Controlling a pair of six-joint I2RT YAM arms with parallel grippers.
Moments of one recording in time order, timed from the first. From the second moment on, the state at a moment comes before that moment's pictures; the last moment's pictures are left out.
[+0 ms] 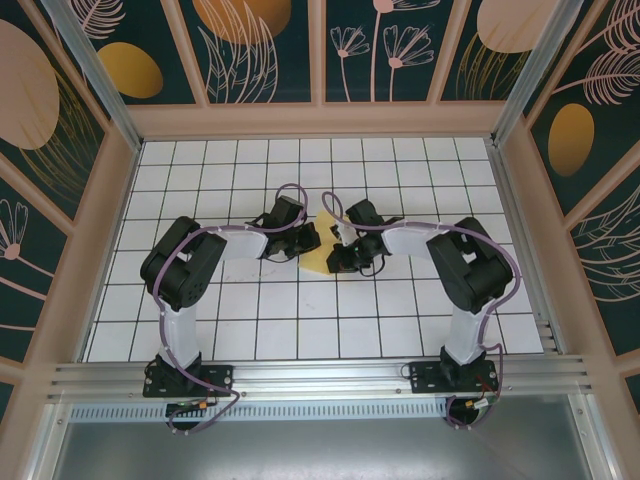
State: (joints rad) left arm -0.58 1.96 1.03 0.05 0.30 -0.84; right arm 0.59 1.84 1.00 -0.32 -0.58 0.36
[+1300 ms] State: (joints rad) left arm -0.58 1.96 0.99 0.12 0.30 -0.87; right arm 0.58 1.88 1.02 -0.33 -0.58 0.38
